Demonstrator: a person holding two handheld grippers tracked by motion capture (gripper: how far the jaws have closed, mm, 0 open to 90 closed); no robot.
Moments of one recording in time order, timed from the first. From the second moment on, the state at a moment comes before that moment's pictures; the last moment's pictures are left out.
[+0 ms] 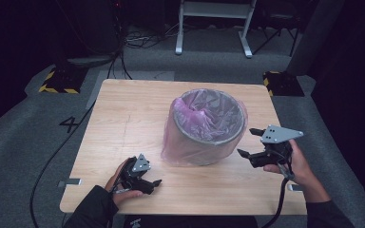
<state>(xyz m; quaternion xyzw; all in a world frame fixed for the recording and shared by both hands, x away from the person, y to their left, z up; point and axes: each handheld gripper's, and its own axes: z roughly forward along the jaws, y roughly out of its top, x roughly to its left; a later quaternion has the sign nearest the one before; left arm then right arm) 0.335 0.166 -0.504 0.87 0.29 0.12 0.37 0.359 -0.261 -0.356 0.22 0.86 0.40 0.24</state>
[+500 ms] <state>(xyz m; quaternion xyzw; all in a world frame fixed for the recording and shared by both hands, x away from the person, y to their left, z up) 0.335 0.166 -0.504 0.87 0.29 0.12 0.37 0.356 -0.270 -0.415 0.24 0.89 0.32 0.21</state>
